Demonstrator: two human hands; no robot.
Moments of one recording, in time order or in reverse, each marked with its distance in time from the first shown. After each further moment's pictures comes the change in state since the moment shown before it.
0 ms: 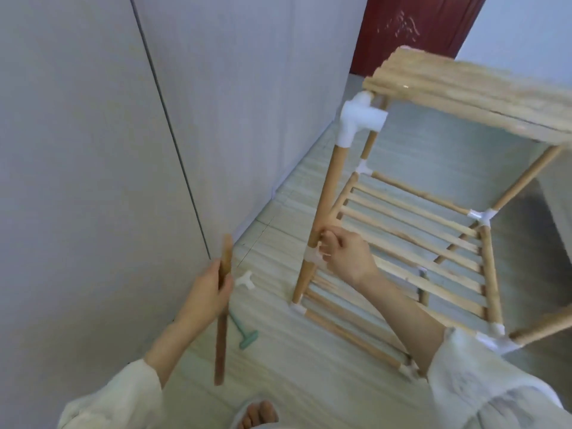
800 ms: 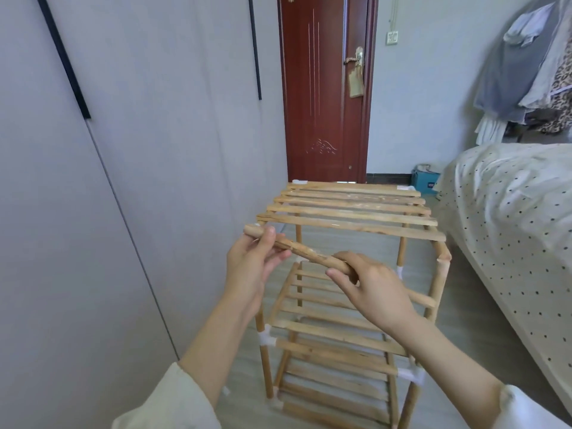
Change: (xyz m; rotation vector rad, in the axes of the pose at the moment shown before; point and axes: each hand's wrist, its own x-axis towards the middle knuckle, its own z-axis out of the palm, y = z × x) left_hand -0.059 0.316 -0.061 -1.191 -0.067 0.222; right_hand -0.115 -0.034 -0.180 -0.491 0.520 -0.485
